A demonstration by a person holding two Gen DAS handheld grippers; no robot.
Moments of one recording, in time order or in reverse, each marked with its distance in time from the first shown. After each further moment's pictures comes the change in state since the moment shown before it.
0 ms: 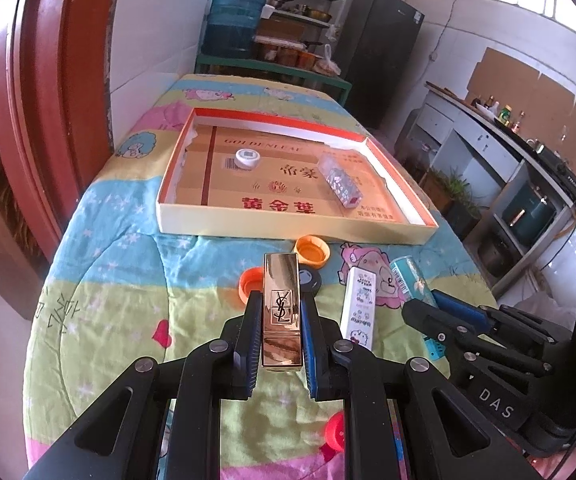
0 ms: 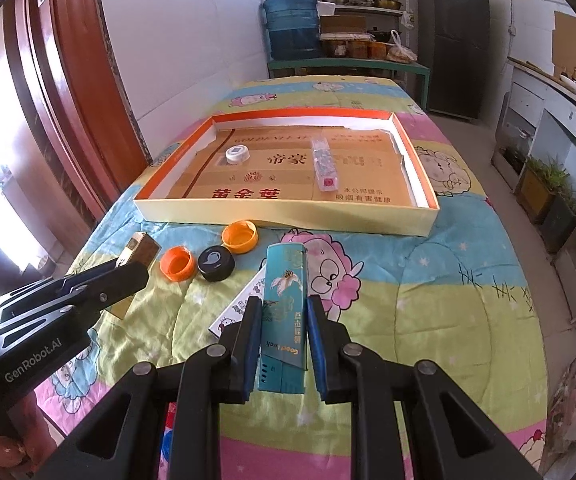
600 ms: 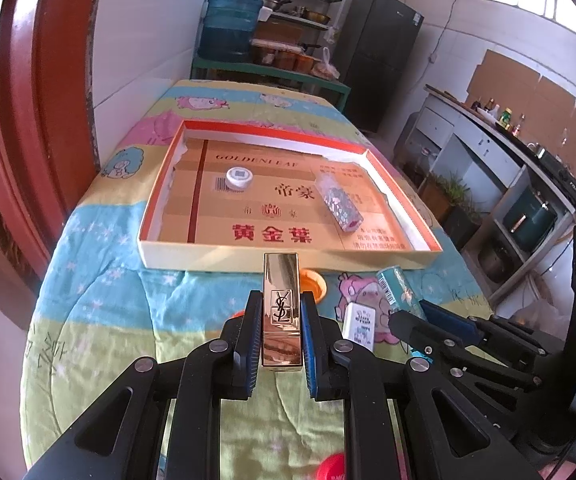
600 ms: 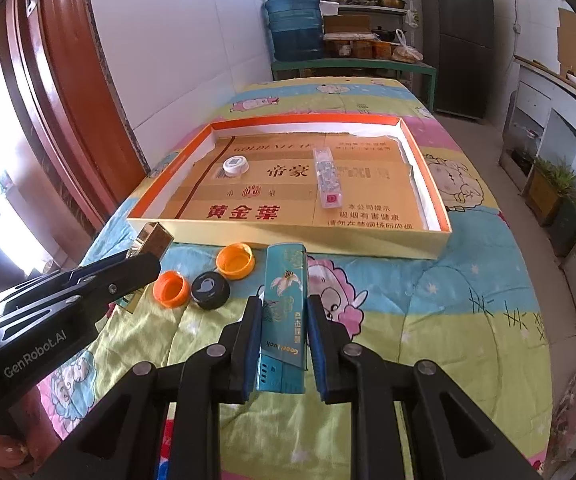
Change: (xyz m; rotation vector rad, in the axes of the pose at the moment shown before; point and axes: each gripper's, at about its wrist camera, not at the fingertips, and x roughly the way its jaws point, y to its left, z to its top) left arm 0.015 -0.007 0.027 -0.002 -0.008 -0.003; right arm 0.016 -0.009 0.020 0.006 -0.003 0.031
